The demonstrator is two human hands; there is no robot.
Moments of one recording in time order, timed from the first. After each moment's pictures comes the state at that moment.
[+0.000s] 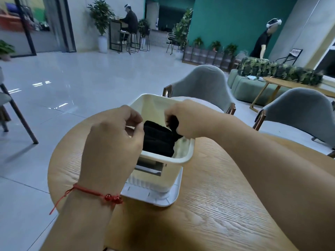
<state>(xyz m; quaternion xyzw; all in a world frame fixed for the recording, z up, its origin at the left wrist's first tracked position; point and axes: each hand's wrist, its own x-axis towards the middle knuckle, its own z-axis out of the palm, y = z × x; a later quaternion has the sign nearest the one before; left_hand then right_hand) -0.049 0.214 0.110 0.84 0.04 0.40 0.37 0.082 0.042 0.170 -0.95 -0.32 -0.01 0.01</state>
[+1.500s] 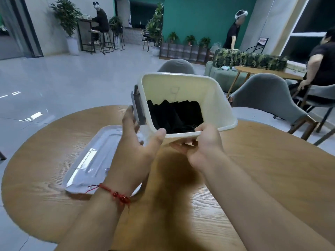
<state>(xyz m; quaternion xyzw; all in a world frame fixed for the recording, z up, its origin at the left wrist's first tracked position) -0.035 0.100 0.083 0.77 -0.07 0.21 0.60 0.009 -0.061 0.114 -0.42 0.21 0.01 0.89</state>
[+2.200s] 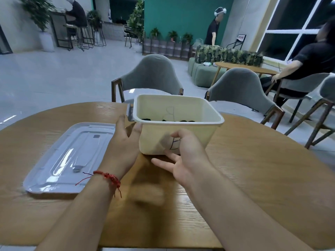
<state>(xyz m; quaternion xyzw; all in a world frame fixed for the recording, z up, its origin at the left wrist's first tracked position) -0.004 0.051 0.061 0.77 0.02 0.10 0.63 -0.053 -0.094 0.113 -0.46 0.24 0.04 0.85</state>
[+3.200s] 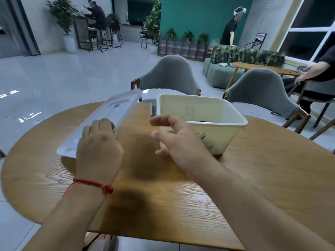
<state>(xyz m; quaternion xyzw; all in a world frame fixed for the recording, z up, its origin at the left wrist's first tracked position) -0.028 0.141 0.049 0.91 0.06 0.37 0.17 -0.049 -0.053 0.113 -0.75 -0.09 0.00 0.66</state>
